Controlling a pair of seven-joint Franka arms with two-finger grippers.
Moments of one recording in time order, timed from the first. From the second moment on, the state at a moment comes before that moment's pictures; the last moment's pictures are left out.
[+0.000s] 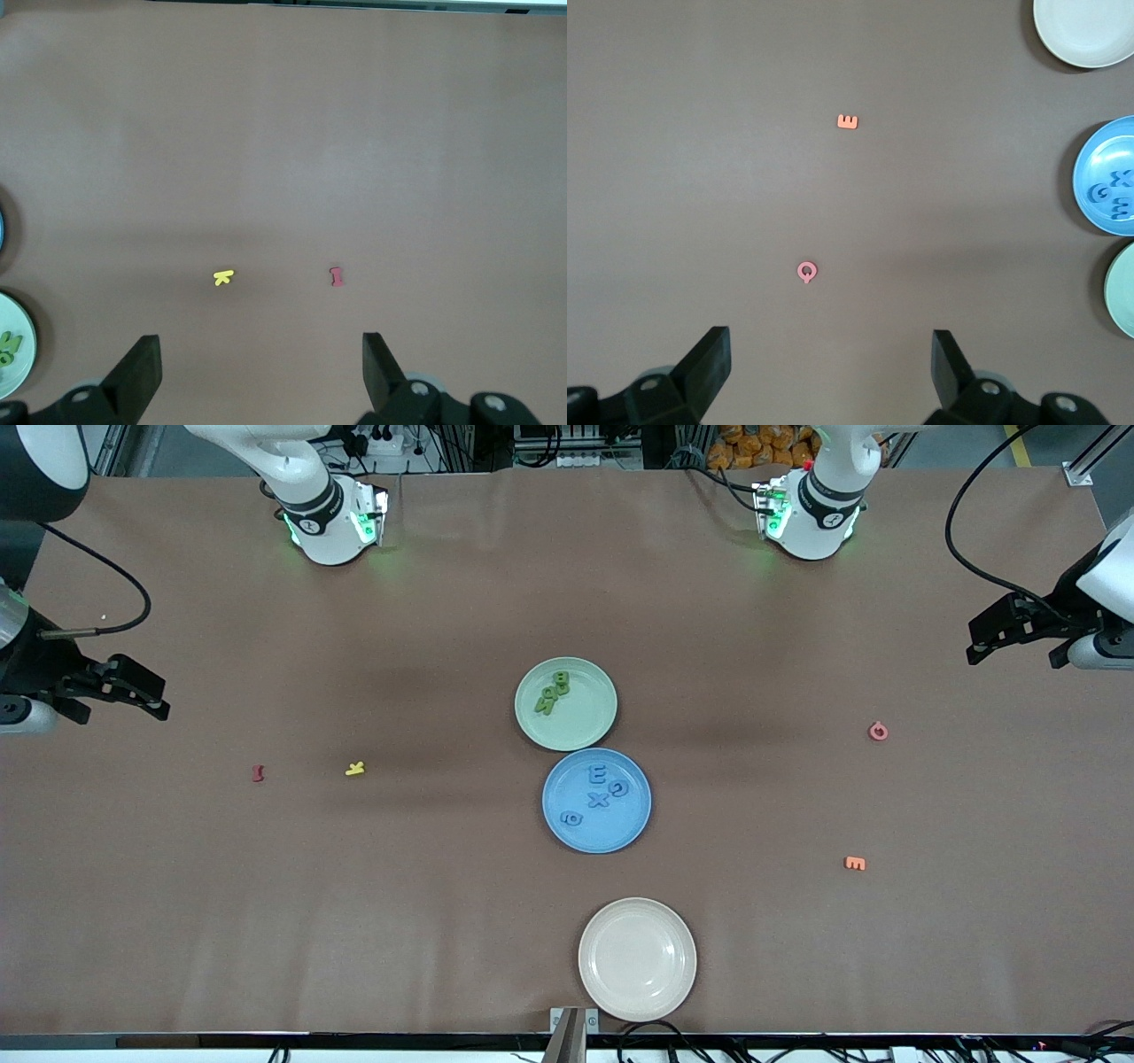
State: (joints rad) left arm 0.01 -0.06 -0.06 -1.65 0.00 1.65 0.02; right arm -0.01 0.08 0.03 -1.54 -0.01 1.71 -0.01
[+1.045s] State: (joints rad) left arm 0.01 -0.06 -0.06 -1.65 0.00 1.65 0.02; right arm 0.00 0.07 0.06 -1.54 -0.01 1.63 -0.03
